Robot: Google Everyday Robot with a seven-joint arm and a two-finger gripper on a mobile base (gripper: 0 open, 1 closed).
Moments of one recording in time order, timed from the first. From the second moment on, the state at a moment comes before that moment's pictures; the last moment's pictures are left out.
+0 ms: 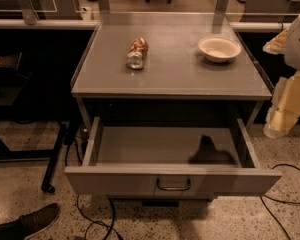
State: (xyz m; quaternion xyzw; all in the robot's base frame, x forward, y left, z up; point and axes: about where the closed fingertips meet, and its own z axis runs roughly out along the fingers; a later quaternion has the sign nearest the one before) arm 0.438 -0.217 0.977 -0.60 0.78 -0.03 0.16
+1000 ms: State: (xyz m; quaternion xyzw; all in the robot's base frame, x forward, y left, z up) arm 0.438 -0.217 0.977 -0.60 0.78 -0.03 0.16
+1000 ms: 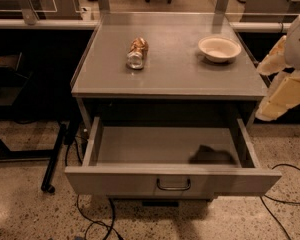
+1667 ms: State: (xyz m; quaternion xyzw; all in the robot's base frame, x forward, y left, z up) arm 0.439 -0.217 0.978 -0.60 0.78 -0.04 0.16
